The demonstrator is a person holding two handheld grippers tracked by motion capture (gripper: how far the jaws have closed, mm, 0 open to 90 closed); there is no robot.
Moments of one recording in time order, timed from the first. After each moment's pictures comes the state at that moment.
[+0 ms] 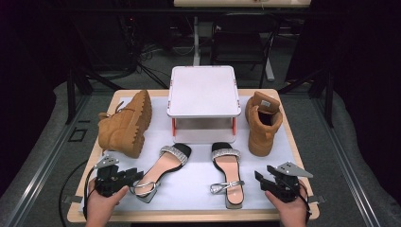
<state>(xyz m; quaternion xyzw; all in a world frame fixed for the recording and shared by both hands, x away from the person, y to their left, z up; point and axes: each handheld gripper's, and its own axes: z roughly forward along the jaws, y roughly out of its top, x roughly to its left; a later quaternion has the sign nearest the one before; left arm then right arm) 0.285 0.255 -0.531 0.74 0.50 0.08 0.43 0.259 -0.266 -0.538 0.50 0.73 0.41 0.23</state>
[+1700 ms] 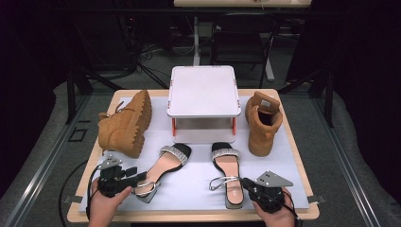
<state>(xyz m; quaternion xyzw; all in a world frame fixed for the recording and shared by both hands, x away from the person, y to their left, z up) 0.285 0.248 -0.534 0.75 0.50 0.10 0.43 0.233 -0.216 -0.528 0.42 0.79 0.40 0.21</state>
